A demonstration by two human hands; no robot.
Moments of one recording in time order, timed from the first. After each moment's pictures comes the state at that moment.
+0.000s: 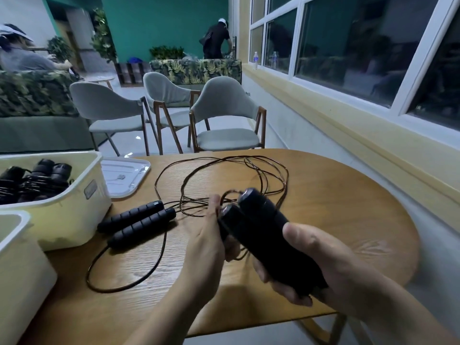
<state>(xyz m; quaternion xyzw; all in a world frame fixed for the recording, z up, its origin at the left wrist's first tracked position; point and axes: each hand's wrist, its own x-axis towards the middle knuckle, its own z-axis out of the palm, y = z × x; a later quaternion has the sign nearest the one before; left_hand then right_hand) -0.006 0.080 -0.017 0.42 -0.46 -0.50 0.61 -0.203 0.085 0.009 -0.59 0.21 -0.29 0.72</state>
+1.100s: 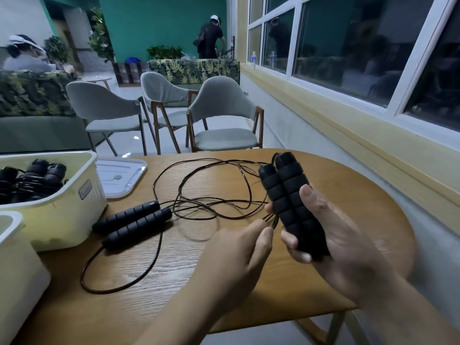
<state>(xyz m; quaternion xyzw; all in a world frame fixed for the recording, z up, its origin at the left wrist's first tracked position) -0.022 0.079 -0.022 0.48 -0.79 -0.16 0.36 -0.212 0.074 0.012 -0.50 0.29 -0.50 0.65</state>
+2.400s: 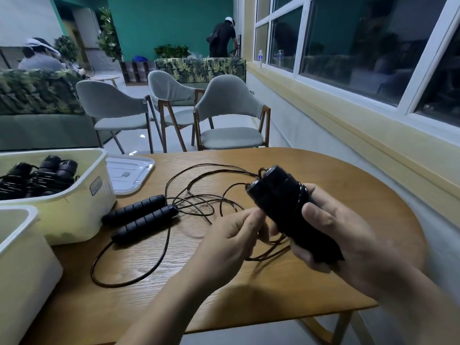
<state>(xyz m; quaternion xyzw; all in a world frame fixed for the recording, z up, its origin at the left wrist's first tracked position) 0.000 0.069 -0.018 0.42 -0.69 -0.41 0.42 -0.227 0.070 0.016 -0.60 0.27 -0.41 0.63</state>
